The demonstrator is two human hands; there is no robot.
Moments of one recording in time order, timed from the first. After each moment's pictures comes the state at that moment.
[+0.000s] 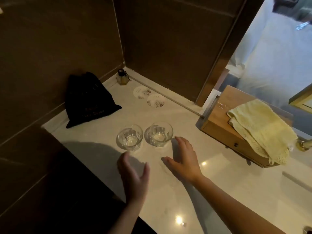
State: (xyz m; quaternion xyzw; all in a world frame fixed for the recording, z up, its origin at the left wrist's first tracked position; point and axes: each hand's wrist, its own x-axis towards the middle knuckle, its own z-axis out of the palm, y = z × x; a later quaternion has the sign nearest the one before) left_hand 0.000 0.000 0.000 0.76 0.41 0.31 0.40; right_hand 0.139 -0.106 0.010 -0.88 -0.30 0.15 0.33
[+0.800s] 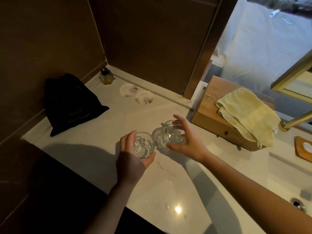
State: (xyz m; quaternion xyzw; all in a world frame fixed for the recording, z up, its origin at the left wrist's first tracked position) left_hand 0.030 0.041 0.025 0.85 0.27 0.23 0.40; right_hand 0.175 -0.112 0.054 -0.82 -0.30 0.20 0.43
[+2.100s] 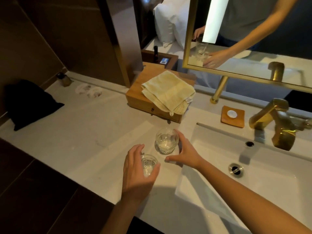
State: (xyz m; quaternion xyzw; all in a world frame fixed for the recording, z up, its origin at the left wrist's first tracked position) left_hand 0.012 -0.268 0.061 0.88 0.22 0.12 0.40; right_hand 0.177 -0.405 -0.014 -0.81 -0.22 0.26 0.48
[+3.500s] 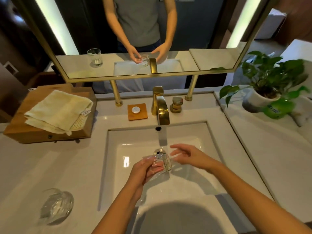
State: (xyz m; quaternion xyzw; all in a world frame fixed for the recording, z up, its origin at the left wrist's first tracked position) left_hand 0.100 -0.489 0.048 0.56 0.22 -0.26 0.75; right_hand 0.125 -0.702 0.060 -0.80 -0.02 0.28 0.54
